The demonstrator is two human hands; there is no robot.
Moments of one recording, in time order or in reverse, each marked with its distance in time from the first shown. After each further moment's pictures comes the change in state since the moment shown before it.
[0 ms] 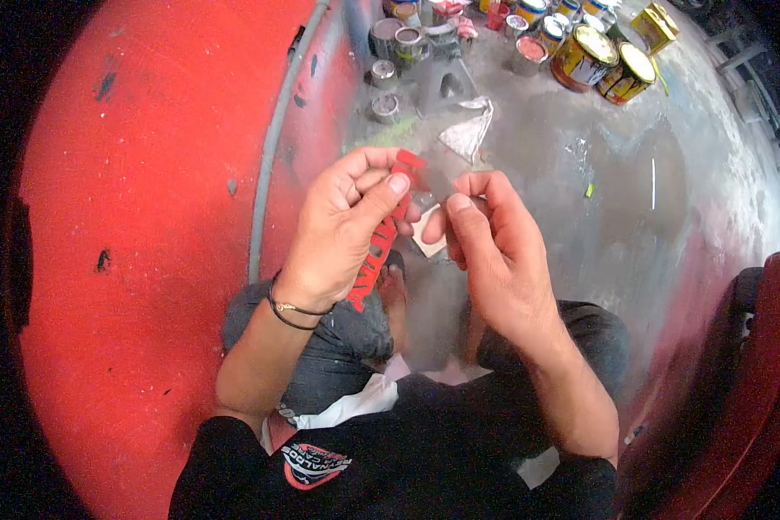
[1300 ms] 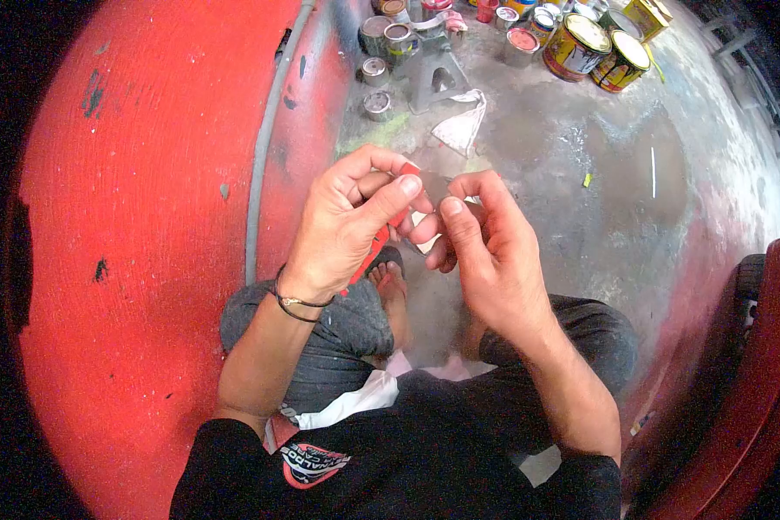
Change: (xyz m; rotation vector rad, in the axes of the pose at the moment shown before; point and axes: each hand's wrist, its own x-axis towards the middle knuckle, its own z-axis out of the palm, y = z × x) left_hand 0.009 -0.012 0.000 0.025 -0.121 0.025; right_hand -0.004 0.017 -0.004 0.078 0.029 -0.006
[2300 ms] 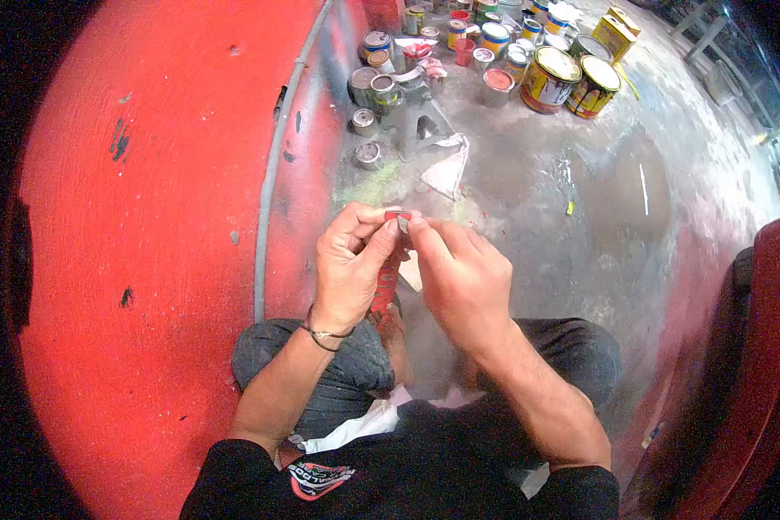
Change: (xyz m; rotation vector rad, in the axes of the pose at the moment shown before) left_hand -0.002 -0.018 0.018 -0.033 0.129 0.168; right_hand 0.012 0.012 -0.003 -1.051 0.266 -0.838
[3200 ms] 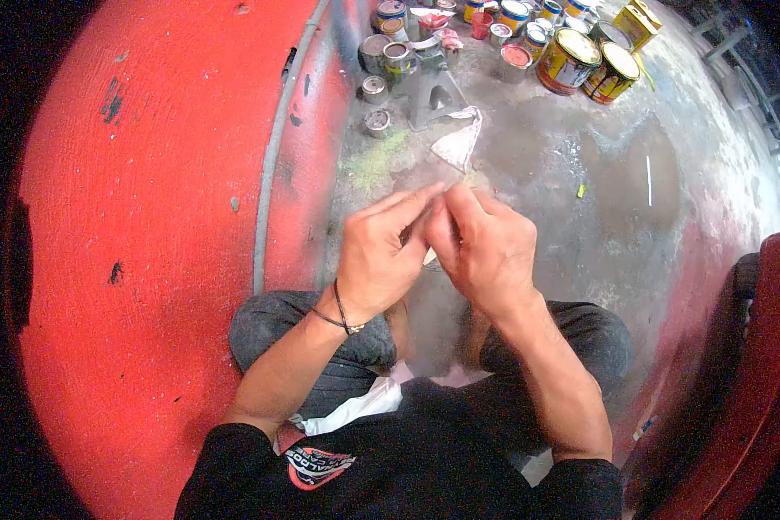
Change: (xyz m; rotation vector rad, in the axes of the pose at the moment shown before) left_hand -0.005 0.002 0.003 0.778 -0.046 0.299; right_hand 0.007 0.004 0.003 0.101 -0.151 0.193
